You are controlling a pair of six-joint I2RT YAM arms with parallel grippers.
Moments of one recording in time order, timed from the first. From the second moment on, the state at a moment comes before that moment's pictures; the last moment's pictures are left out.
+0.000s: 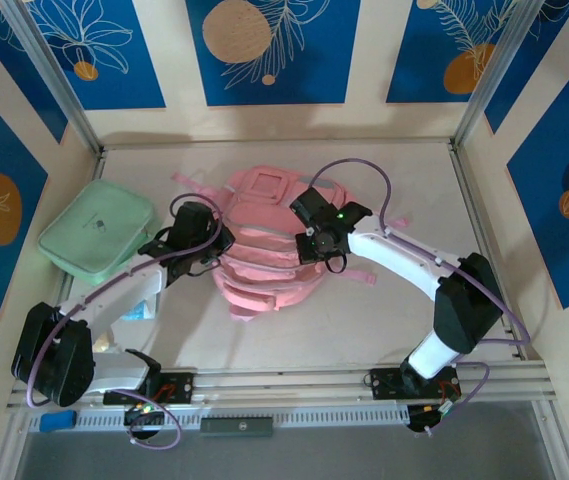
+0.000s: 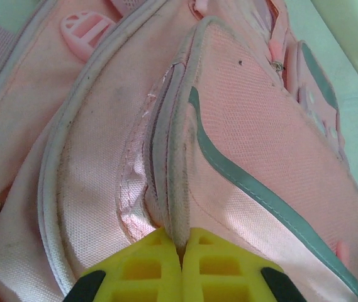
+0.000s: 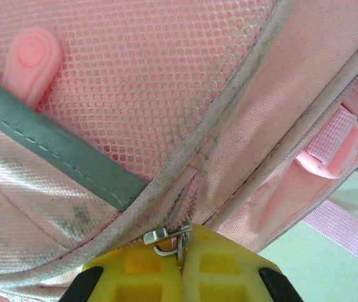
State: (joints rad) left arm -0.47 1.29 0.82 -0.27 0.06 -0.99; right arm 0.71 1.59 1.28 -0.89 0.08 0.47
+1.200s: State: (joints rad) left arm -0.17 1.47 0.32 0.75 -0.18 0.14; right arm 0.01 1.41 0.40 0.53 -0.10 0.13
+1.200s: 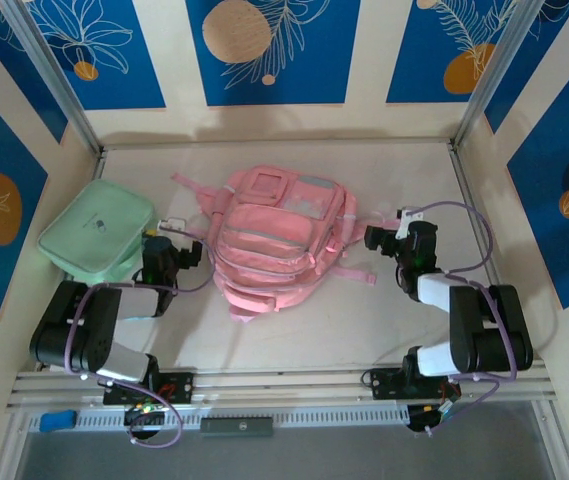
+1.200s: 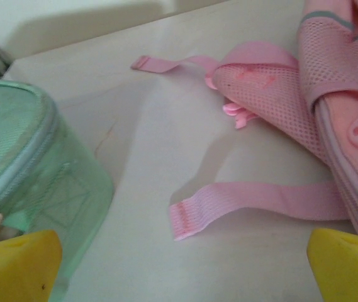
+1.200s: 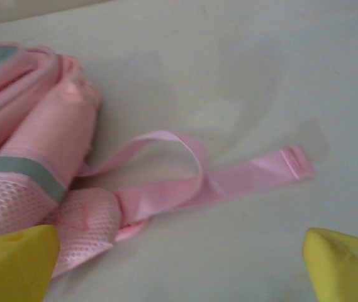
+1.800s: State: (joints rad) left arm -0.06 1.56 0.36 0.84 -0.01 0.08; right arm 0.00 1.53 0.41 0.67 -0.18 0.09
